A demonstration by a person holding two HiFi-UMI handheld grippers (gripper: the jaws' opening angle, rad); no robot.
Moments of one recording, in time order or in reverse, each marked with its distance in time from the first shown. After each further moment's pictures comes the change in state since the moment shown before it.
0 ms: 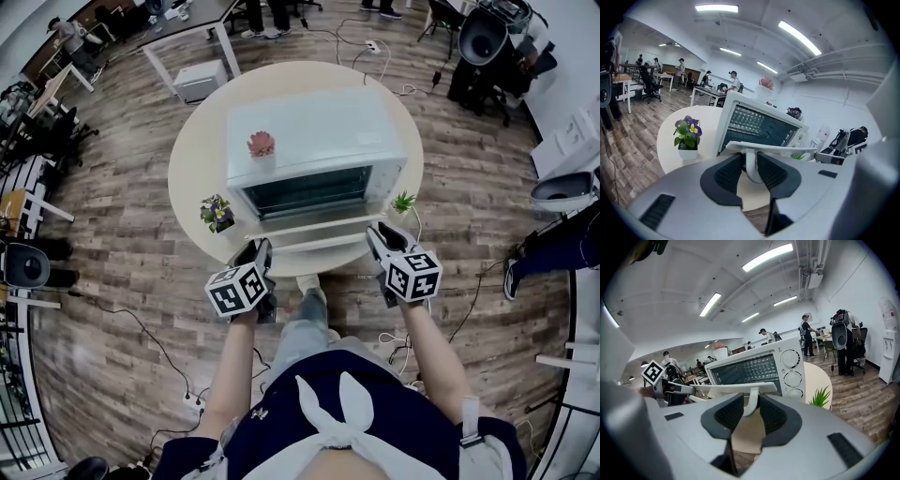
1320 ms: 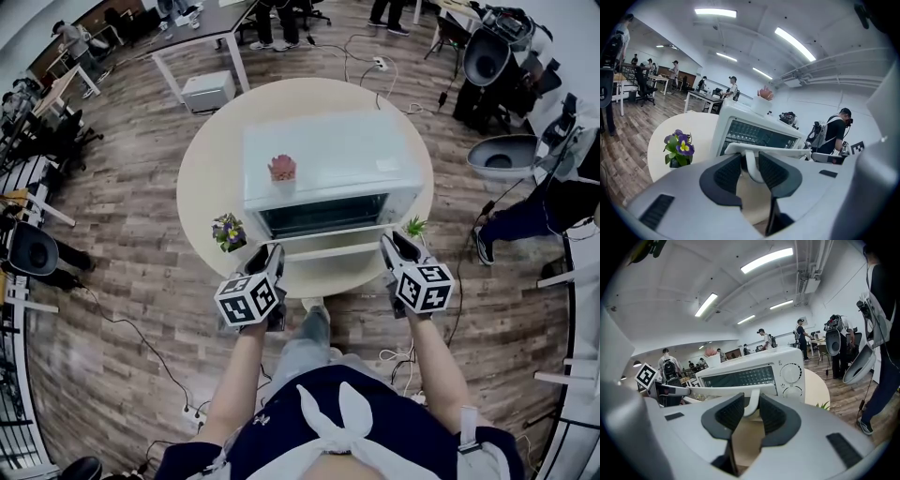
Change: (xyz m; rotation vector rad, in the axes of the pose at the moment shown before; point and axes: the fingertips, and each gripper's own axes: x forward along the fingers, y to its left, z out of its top) left arm 0.015 -0.003 0.042 0.024 -0.067 -0.070; right arm 0.018 -0.006 0.039 0.006 -0.031 -0.076
